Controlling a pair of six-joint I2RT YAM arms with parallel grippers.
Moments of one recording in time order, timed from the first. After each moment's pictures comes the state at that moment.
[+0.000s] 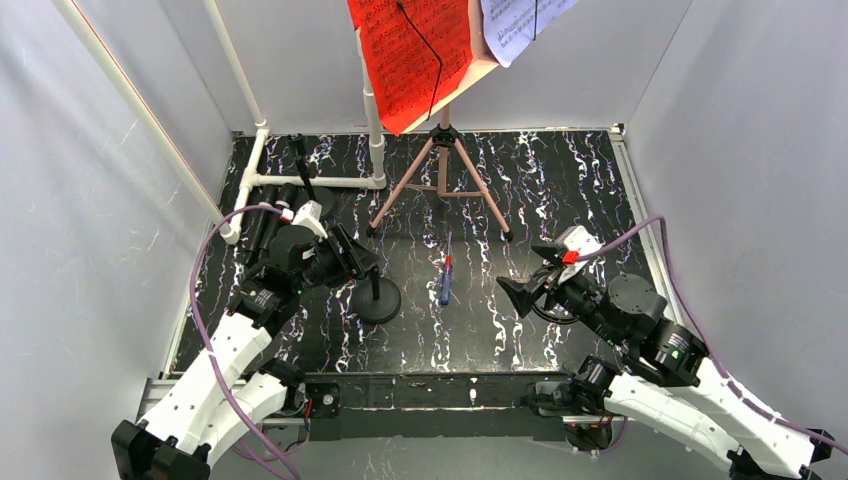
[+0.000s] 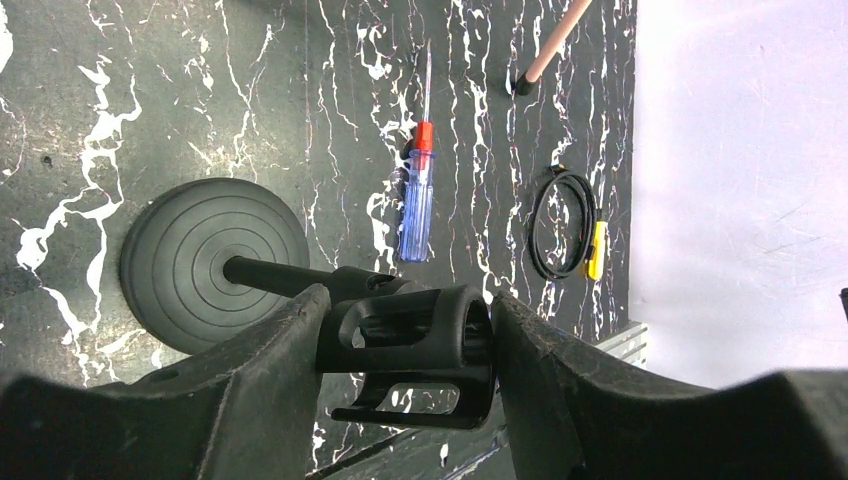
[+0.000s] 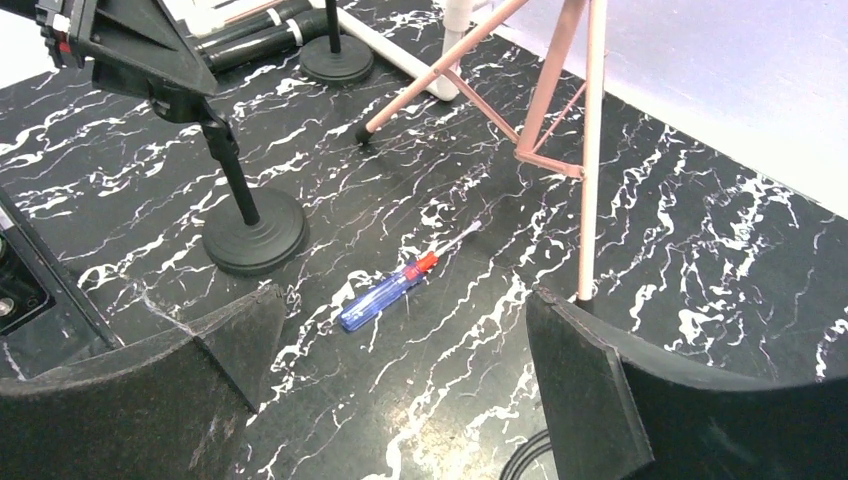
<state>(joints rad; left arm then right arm) -0.44 0.80 0.71 -0.45 0.14 -0.82 0.97 0.42 0.71 -0.37 0.18 -0.03</state>
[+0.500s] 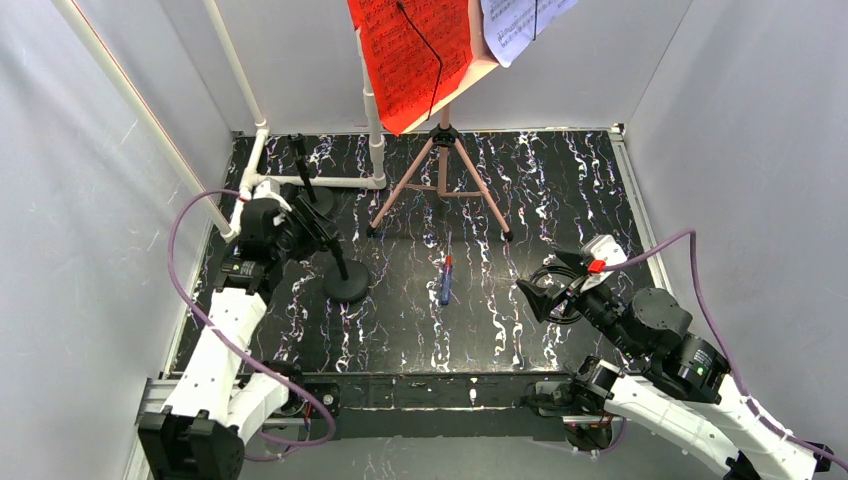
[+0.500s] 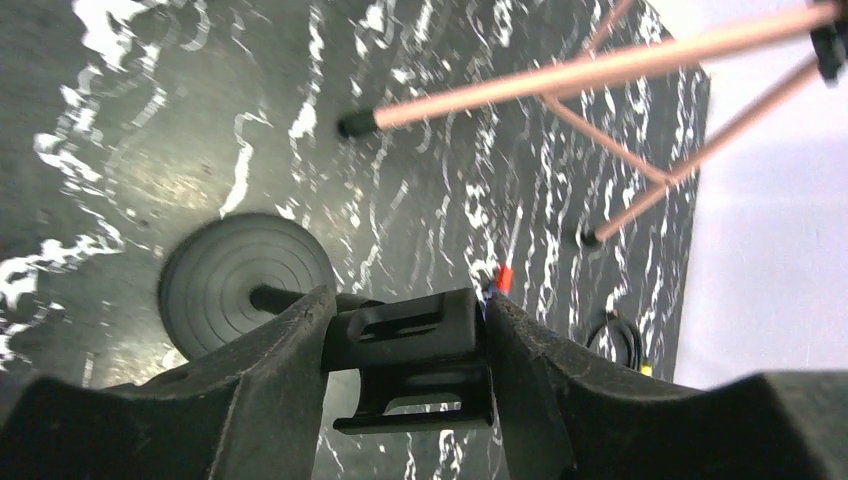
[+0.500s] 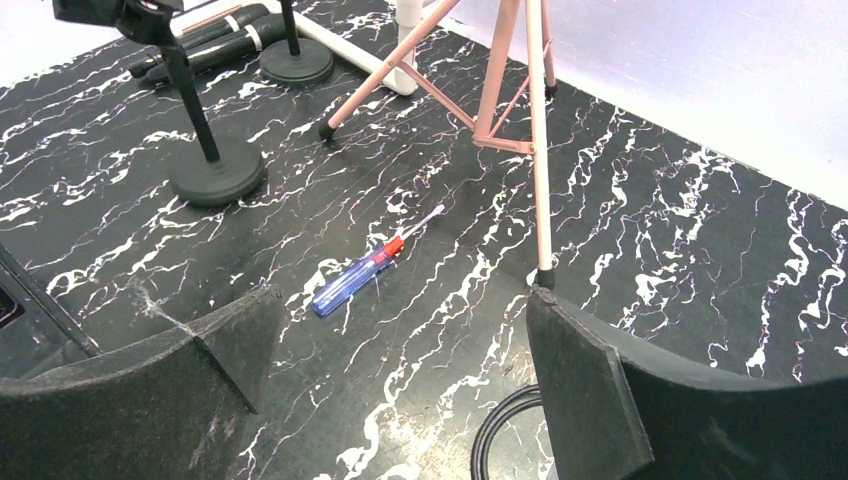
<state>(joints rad) -0.16 0.91 0.82 -0.47 0.13 -0.72 0.96 0.30 0.73 -0.51 0.27 -0.02</state>
